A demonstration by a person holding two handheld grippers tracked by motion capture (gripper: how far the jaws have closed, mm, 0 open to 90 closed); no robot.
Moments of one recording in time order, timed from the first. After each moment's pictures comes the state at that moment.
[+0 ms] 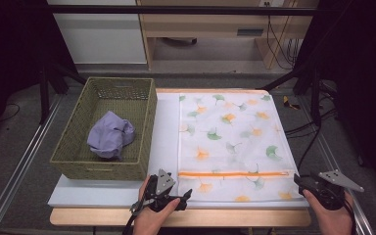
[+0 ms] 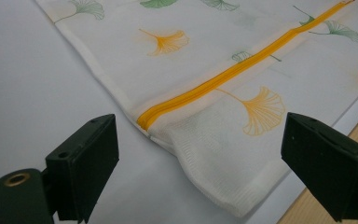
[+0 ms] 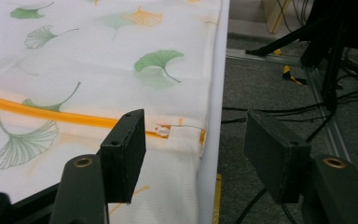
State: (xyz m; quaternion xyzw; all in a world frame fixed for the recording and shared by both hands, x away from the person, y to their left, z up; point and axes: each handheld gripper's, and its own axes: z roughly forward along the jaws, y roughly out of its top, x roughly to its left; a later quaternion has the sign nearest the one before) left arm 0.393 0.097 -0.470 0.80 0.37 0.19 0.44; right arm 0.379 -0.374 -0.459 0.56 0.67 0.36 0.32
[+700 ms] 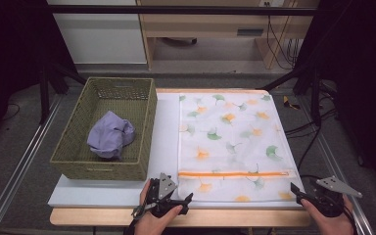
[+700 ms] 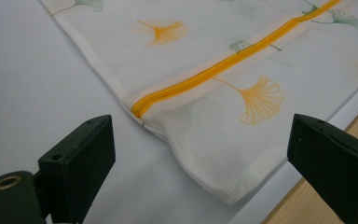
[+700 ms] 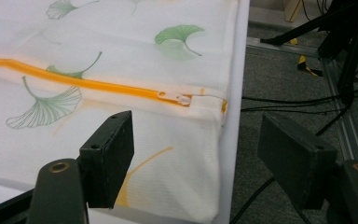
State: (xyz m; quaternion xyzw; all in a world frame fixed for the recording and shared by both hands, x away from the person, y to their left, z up) left arm 0.384 0.092 -0.476 0.80 0.37 0.19 0.43; right arm 0.365 -0.370 -0.466 0.55 0.69 0.36 0.30
